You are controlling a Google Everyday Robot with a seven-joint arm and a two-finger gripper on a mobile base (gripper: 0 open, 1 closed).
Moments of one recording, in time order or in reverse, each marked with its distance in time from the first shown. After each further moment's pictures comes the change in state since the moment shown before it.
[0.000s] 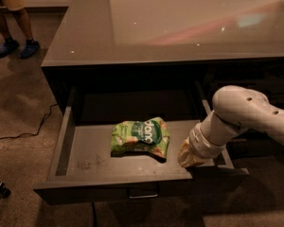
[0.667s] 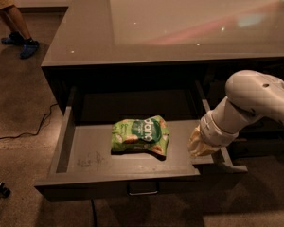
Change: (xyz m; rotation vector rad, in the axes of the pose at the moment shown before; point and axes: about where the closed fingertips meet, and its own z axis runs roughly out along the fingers) arm 0.016 -0.015 -0.044 0.054 0.041 0.030
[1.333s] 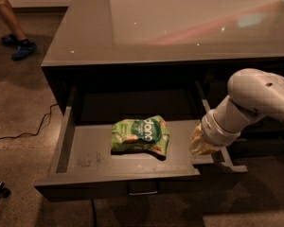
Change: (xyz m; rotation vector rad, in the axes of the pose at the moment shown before) arm -0.001 0.002 -0.009 0.014 0.012 -0.002
